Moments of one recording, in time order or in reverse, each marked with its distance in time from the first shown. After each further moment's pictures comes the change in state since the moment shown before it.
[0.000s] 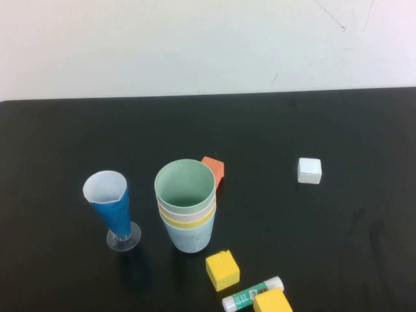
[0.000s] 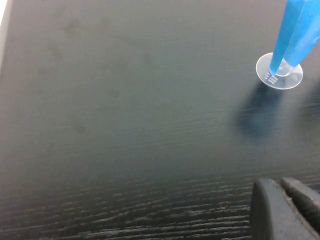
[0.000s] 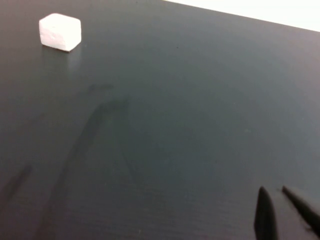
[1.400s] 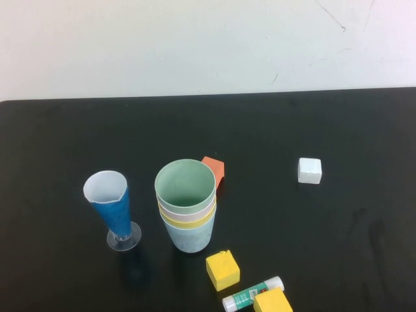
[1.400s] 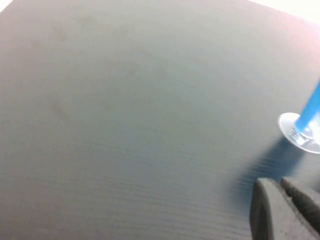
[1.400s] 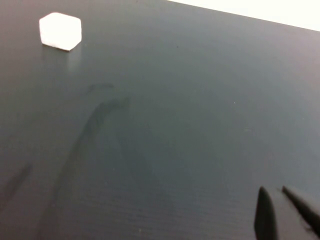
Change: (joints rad) right arm 0.000 0.000 0.000 0.000 0.002 0.000; left arm 0.354 -0.286 0.531 -0.234 -0.593 -0.018
